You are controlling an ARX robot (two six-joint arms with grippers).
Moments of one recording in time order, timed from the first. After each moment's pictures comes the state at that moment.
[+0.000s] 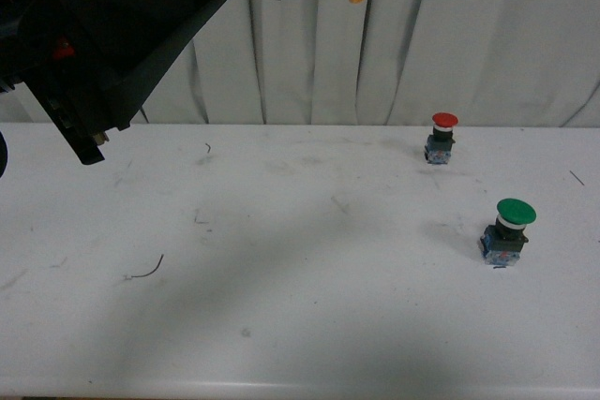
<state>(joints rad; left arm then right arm) -0.30 1.47 0.44 1.28 0.55 -1.22 -0.01 0.00 0.01 0.00 0.00 0.01</state>
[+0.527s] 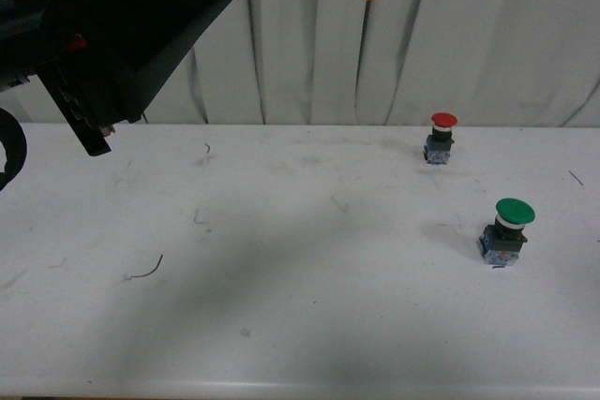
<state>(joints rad) -0.32 1.46 0.46 1.25 0.51 -1.17 -0.10 1.11 0.29 1.03 -0.17 0.02</state>
